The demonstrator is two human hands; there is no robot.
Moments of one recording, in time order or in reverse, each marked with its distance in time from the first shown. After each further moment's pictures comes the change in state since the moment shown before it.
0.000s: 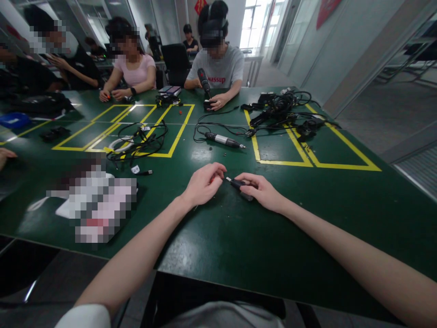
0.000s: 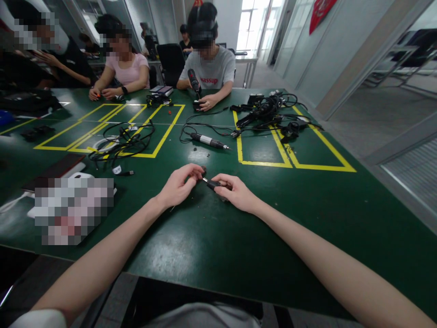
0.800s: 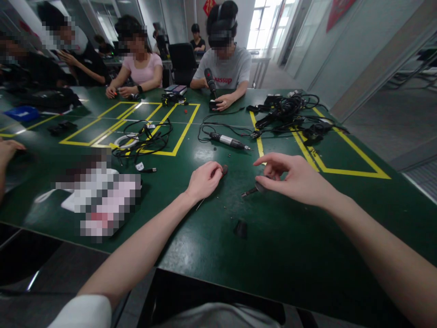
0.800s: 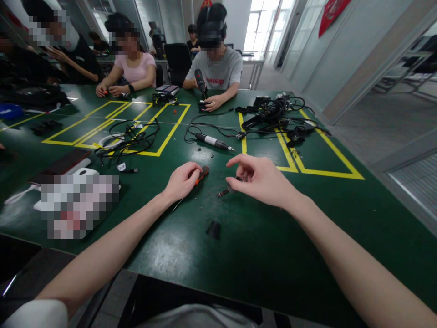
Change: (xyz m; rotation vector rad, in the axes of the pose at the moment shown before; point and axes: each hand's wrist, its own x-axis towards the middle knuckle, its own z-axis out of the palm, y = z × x) left_hand 0.008 -0.015 0.008 0.139 0.089 -0.191; right_hand -0.017 -0.067 -0.042 -0.502 0.171 -0.147
